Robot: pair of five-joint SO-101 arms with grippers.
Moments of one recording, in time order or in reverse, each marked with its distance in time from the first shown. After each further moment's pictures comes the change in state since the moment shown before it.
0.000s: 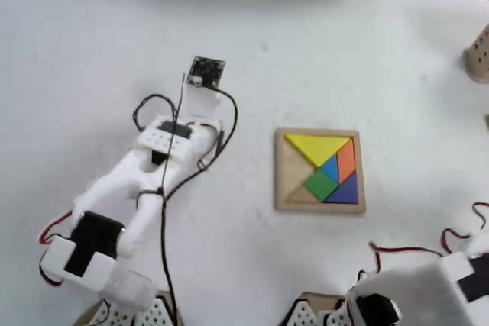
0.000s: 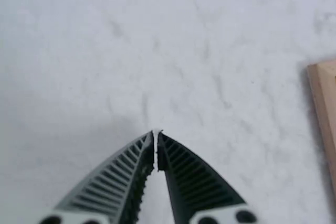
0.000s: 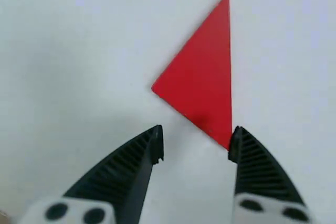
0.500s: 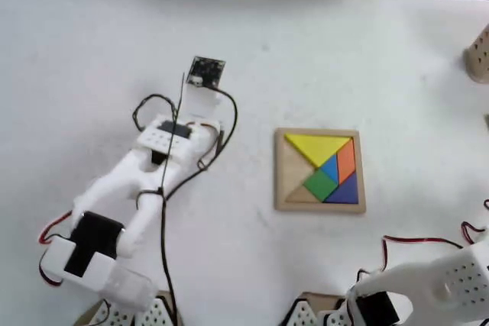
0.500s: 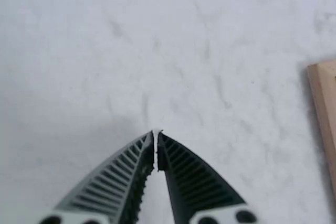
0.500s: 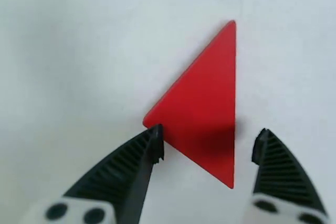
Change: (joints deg) left arm 0.0 0.0 0.0 0.0 0.0; right arm -0.1 12.7 -10.1 1.3 2.2
